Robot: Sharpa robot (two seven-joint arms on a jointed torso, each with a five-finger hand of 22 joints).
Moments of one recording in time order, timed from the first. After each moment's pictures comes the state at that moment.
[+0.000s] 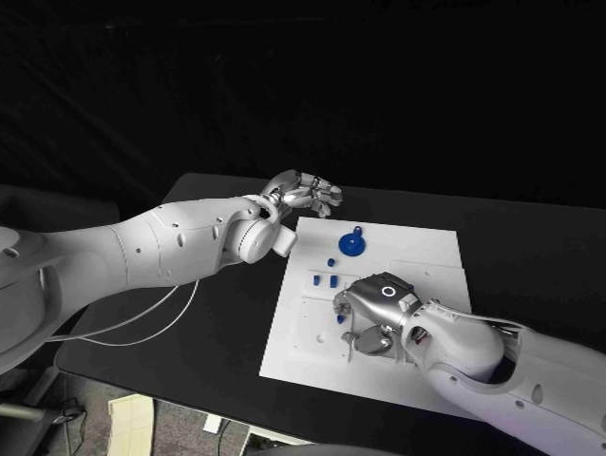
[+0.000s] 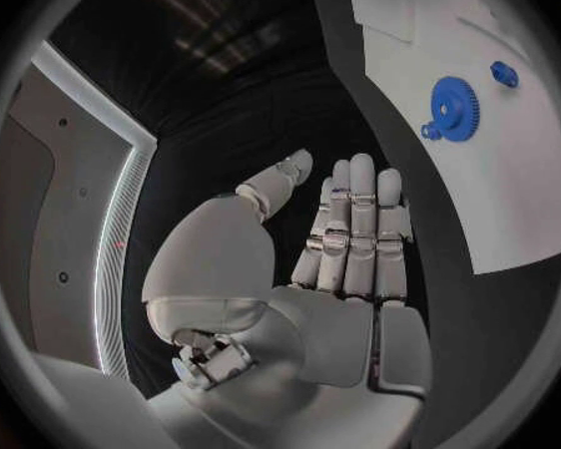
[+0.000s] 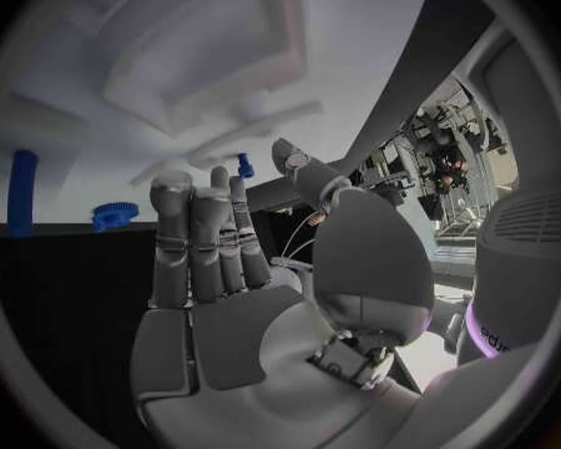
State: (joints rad) left arm 1.23 -0.66 -0.09 1.16 -0.23 -0.24 0.31; left_hand 1.10 -0.10 0.56 -0.26 0.09 0.89 0.17 0.25 0.53 1.24 0.10 0.07 0.23 1.03 0.02 0.77 0.45 0.03 0.80 -0.07 0.69 1.22; right arm 1.07 -0.59 -0.13 1.57 -1.96 -0.28 -0.19; right_hand 1.03 -0.30 0.71 -0.23 0.05 0.93 0.13 0.28 0.49 1.15 0.09 0.06 0.33 1.29 -0.03 1.10 0.85 0.16 1.29 -0.06 0.85 1.31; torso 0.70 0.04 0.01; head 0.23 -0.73
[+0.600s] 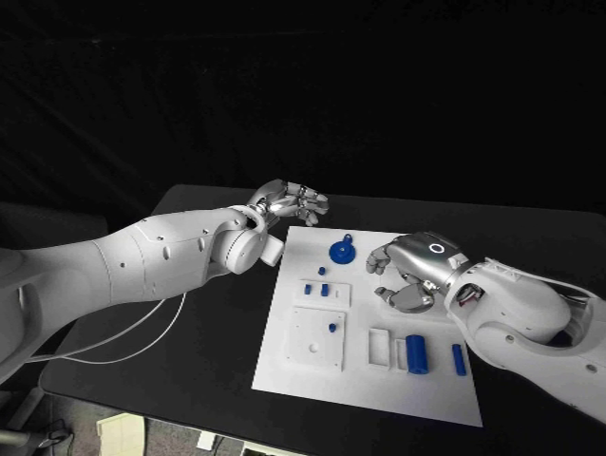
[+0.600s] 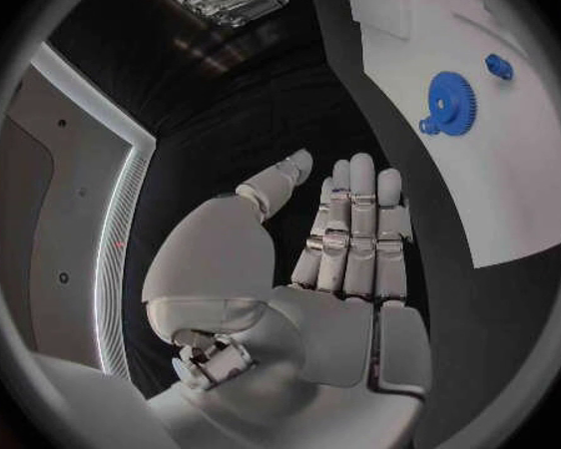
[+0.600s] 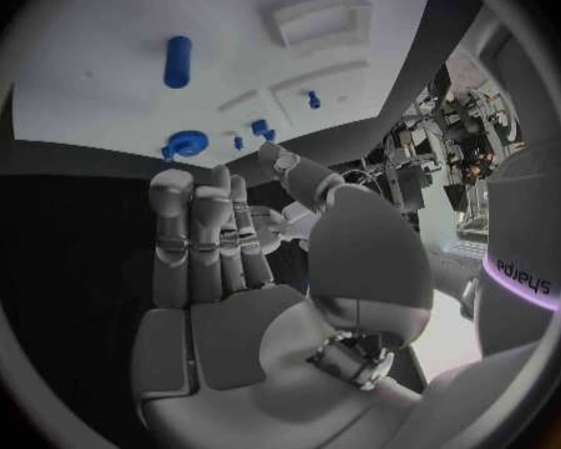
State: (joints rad) left arm 1.23 -0.67 -0.09 1.16 -0.23 -0.24 0.31; left_hand 1.10 -0.10 0.56 -0.26 0.09 0.89 0.17 0.25 0.53 1.24 0.10 0.07 0.23 1.03 0.02 0.77 0.45 0.03 0.80 -0.07 0.69 1.22; right arm 1.15 -0.75 -0.02 1.65 -1.87 -0.27 -0.19; right_hand 1.09 -0.30 0.80 -0.21 0.05 0.93 0.14 0.29 0.49 1.19 0.08 0.08 0.32 1.30 -0.03 1.10 0.85 0.16 1.31 -0.06 0.85 1.31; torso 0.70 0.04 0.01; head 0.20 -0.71
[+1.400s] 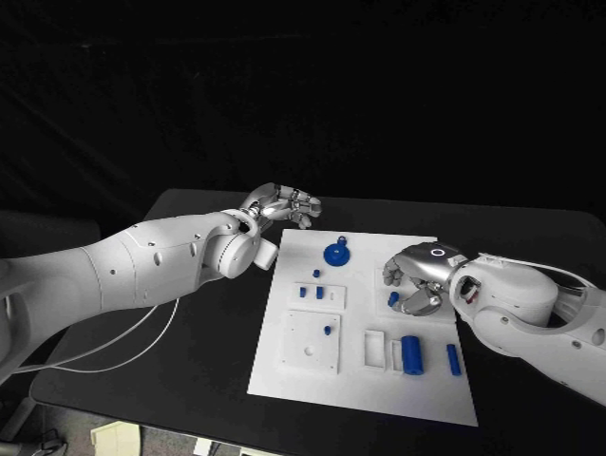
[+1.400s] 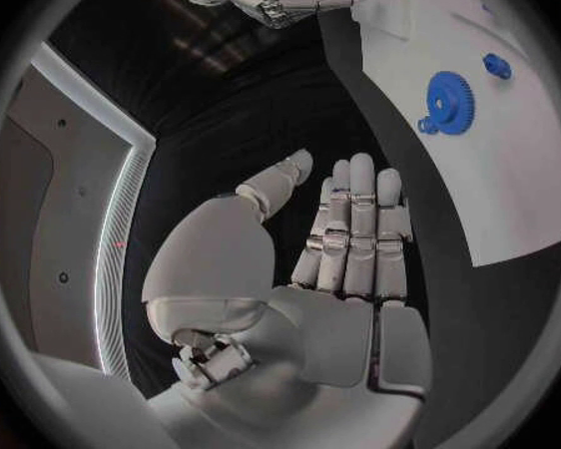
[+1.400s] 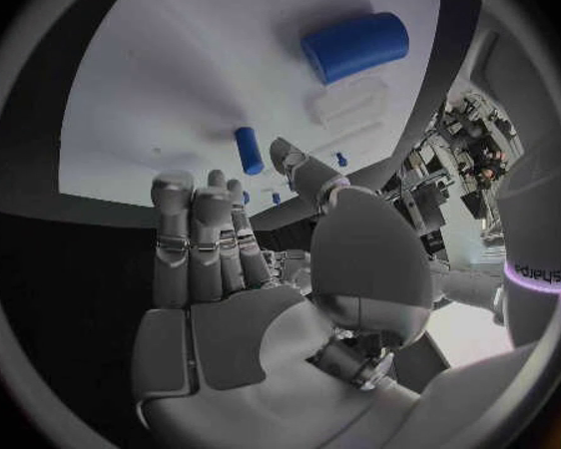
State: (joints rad) left arm 1.23 -0.67 -0.09 1.16 -0.23 -0.24 0.31; left_hand 1.10 -0.10 0.56 -0.26 0.09 0.89 0.17 0.26 0.53 1.24 0.10 0.07 0.23 1.03 0.02 0.77 0.45 0.04 0.80 -0.08 0.69 1.22; right arm 1.18 -0.74 -0.05 1.53 -1.83 -0.07 -0.19; right_hand 1.05 -0.30 0.70 -0.22 0.05 0.87 0.11 0.28 0.48 1.11 0.10 0.06 0.27 1.29 -0.02 1.10 0.84 0.16 1.31 -0.06 0.83 1.31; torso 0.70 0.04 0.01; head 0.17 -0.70
